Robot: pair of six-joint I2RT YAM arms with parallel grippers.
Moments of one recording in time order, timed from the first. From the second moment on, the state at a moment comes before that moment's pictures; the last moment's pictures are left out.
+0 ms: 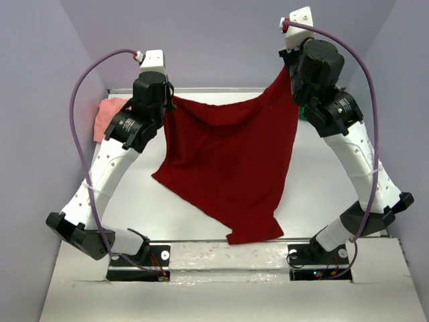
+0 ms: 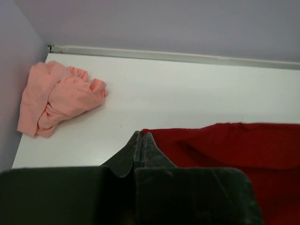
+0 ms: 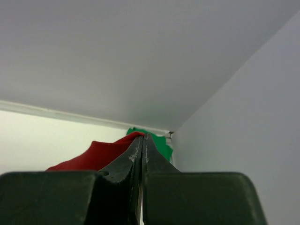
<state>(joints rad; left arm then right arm) -0.53 1.34 1.70 -0.65 -0.53 -0.23 0.66 1.54 2.14 -0.48 0.77 -0.51</state>
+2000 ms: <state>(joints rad) -0.15 2.33 2.33 -0.42 -0.24 -0.13 0.10 2.32 2.51 -0.76 -0.02 -0.15</state>
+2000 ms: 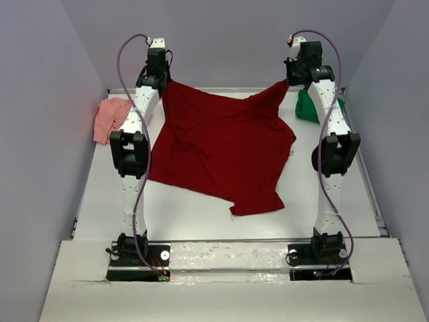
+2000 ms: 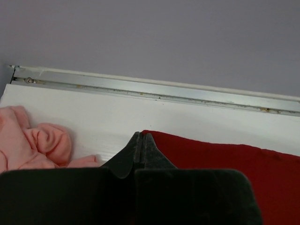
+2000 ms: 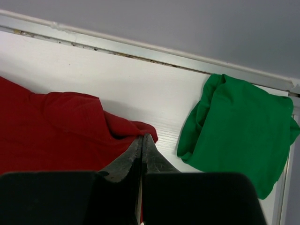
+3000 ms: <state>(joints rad) -0.14 2.26 2.18 -0.60 -0.23 -0.21 0.32 2.05 2.14 -0.81 0.10 -0.10</state>
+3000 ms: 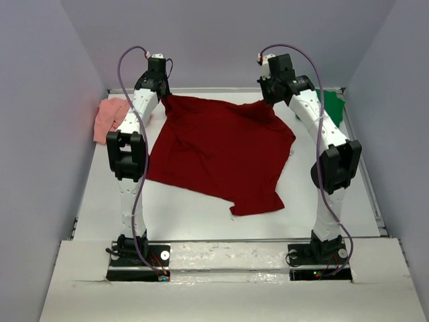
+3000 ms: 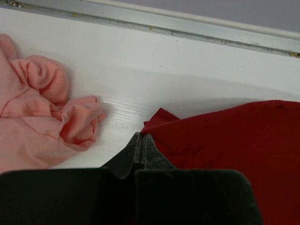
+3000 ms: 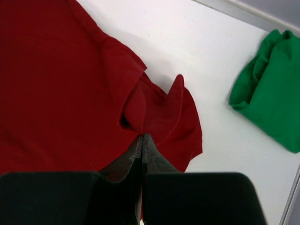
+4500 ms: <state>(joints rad) -0.14 2.04 1.79 -0.76 -0.46 -0.40 0.53 1.78 1.61 -1.03 0.39 0.43</state>
